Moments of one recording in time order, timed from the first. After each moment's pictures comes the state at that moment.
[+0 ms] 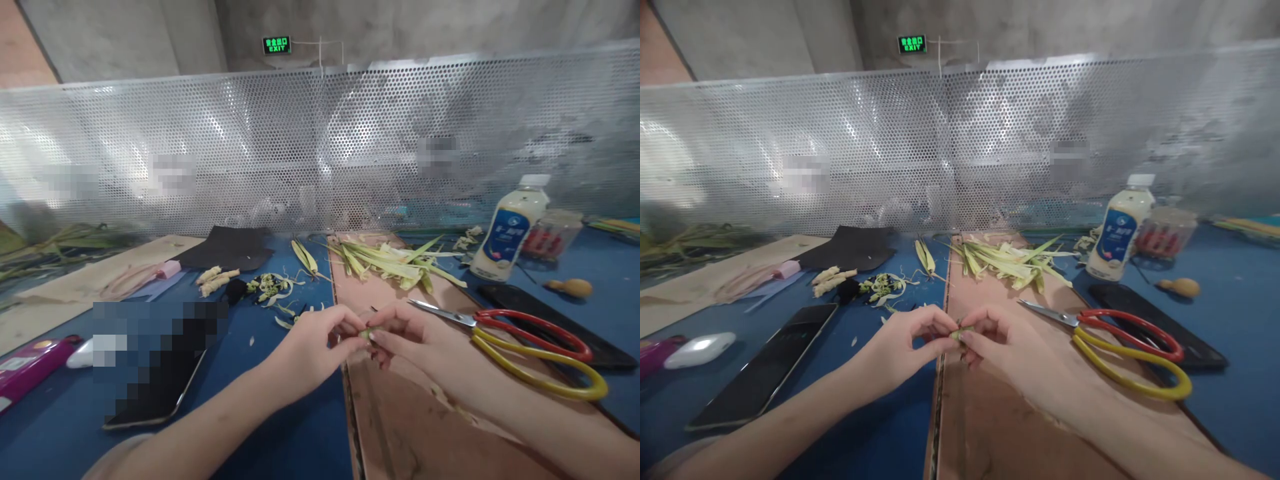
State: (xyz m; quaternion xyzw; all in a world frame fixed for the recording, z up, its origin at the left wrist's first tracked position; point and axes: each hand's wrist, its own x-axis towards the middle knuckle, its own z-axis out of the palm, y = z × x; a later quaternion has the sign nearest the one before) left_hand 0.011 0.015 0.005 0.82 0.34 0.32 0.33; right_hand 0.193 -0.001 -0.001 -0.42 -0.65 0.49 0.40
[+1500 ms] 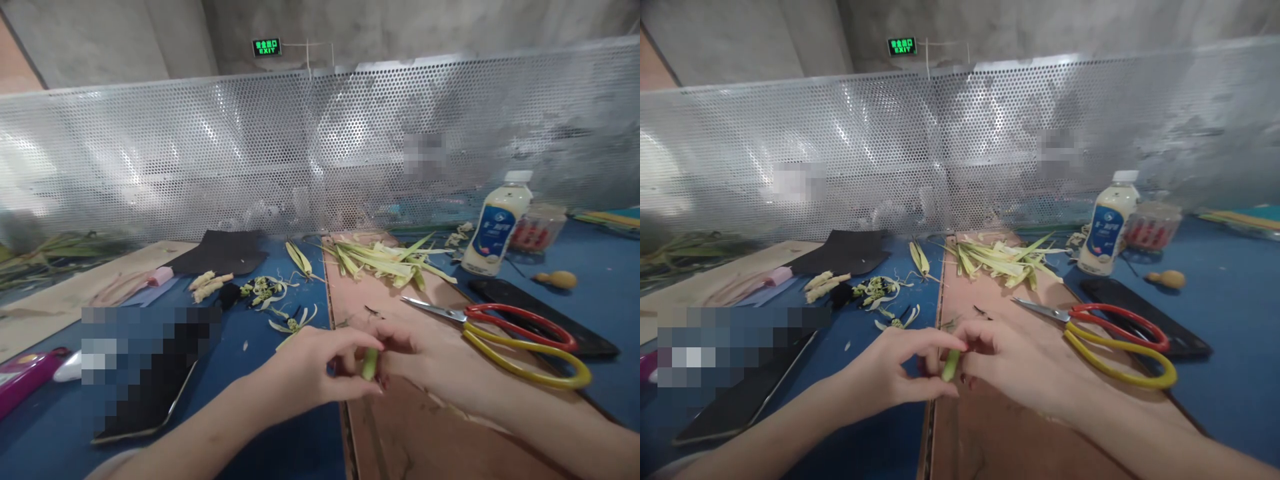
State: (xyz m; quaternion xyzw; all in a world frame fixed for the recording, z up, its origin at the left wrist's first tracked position) left_hand 0.011 0.006 0.005 0.89 0.26 0.26 0.28; right_hand 0.201 -0.006 0.002 -0.33 -0.72 0.52 0.31
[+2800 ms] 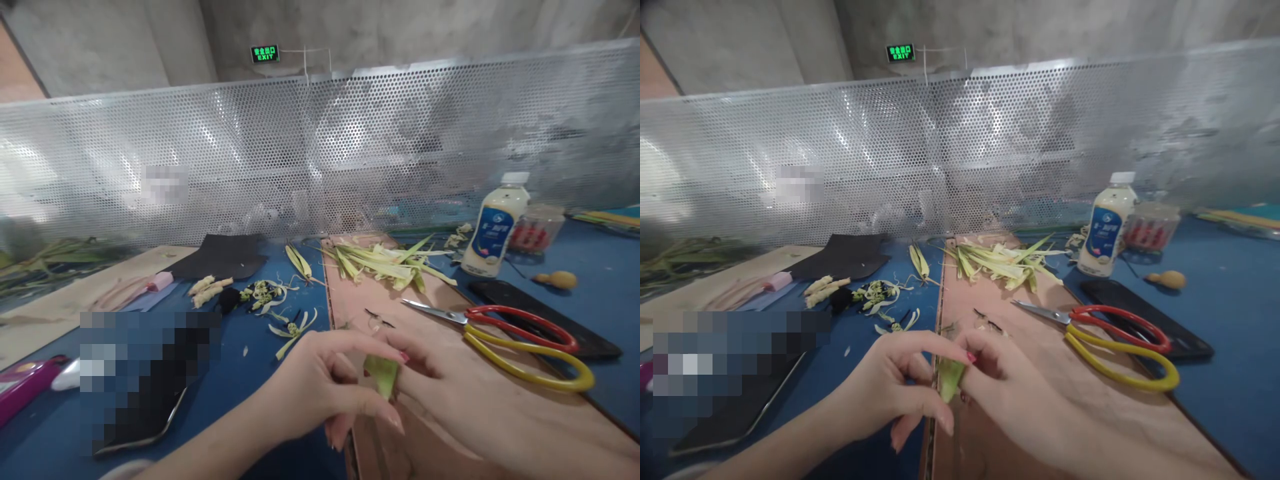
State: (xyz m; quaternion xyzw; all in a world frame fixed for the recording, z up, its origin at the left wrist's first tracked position) left_hand 0.021 -0.008 0.010 0.64 0.32 0.27 0.65; right_hand 0.185 -0.033 0.012 -0.43 -0.67 0.45 0.40
